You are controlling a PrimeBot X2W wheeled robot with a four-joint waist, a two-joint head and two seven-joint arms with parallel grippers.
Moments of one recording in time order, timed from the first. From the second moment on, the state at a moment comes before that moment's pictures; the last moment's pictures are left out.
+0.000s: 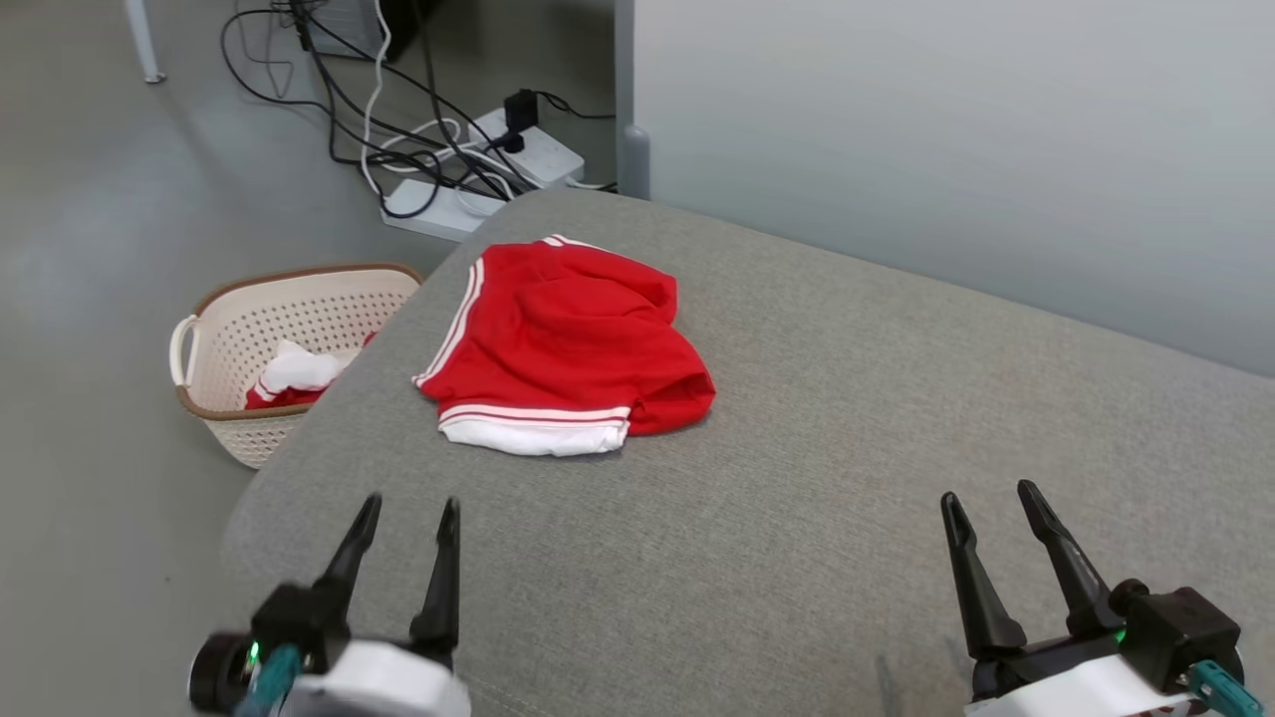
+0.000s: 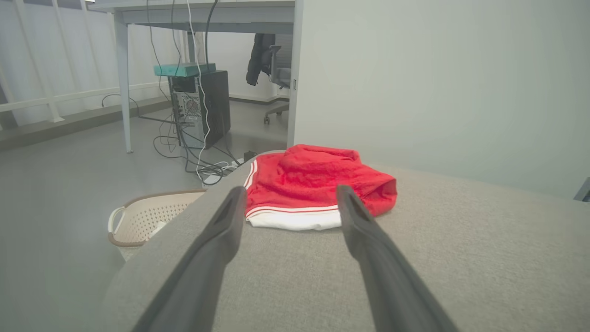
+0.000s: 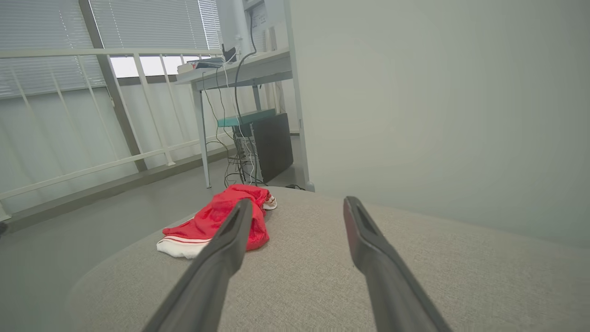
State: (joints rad) left arm 0.00 0.05 -0.13 0.20 -0.19 0.00 -0.22; right arm 0.03 -0.08 0.15 0.08 0.26 0.13 -0.26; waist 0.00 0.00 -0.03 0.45
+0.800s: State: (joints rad) left arm -0.59 0.02 -0.24 0.69 -0.37 0.05 -0.07; right arm -0.08 -0.17 0.16 0.07 0.25 0.13 -0.26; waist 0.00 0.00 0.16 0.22
